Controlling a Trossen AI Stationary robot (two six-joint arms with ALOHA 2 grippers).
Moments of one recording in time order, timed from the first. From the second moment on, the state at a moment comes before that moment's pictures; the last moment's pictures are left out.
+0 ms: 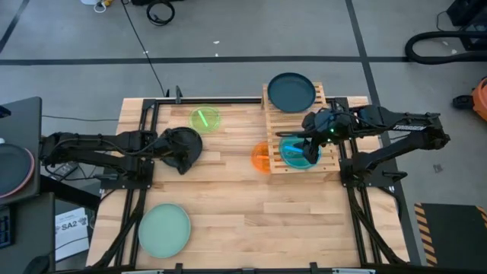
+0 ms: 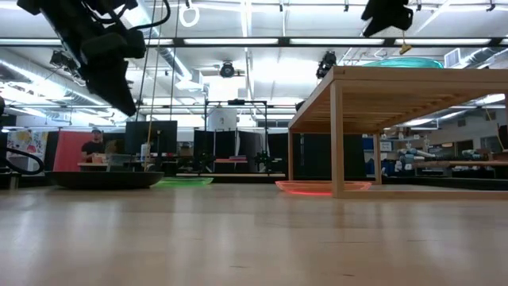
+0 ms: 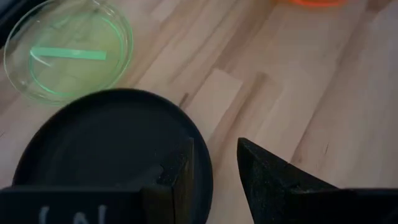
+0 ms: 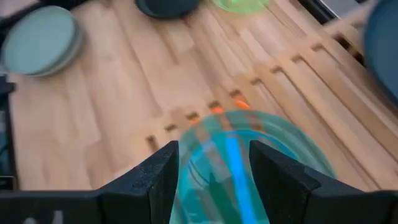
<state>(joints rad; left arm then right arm) 0.06 0.90 0.67 -0.72 -0.28 -0.41 0.02 1.08 1.26 -1.01 0.17 0.45</state>
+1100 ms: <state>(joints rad) -0.01 1.32 0.67 -0.69 -0.31 -0.45 0.17 1.34 1.26 -0.77 0.19 0.36</state>
